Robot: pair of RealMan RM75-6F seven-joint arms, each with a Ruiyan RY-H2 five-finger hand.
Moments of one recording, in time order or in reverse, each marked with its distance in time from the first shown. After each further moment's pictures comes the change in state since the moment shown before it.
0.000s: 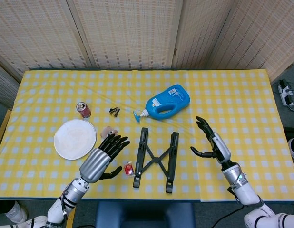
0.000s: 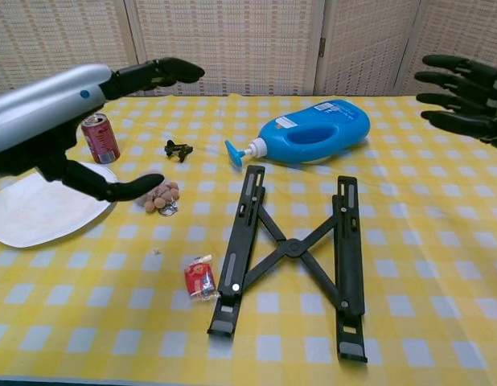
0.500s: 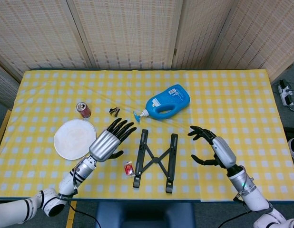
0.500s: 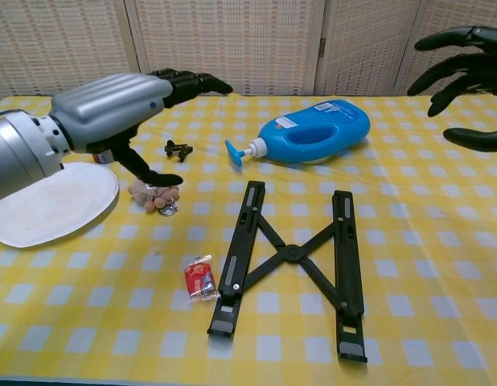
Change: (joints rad) left arm -0.182 -0.095 -0.095 0.360 -0.023 -0.160 0.049; right arm -0.038 0.058 -0.009 -0.028 -0.203 0.092 -0.505
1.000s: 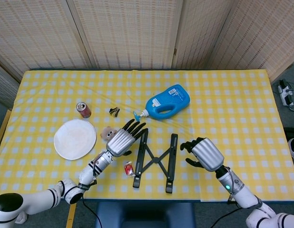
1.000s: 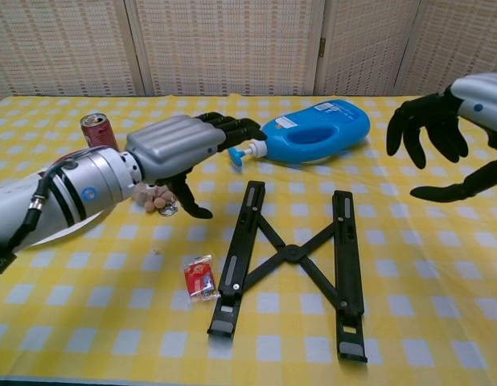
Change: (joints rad) left arm -0.129 -0.228 0.006 0.324 -0.049 -0.108 -0.026; right arm 0.038 -0.096 0.014 0.108 -0.107 -0.066 -0.625
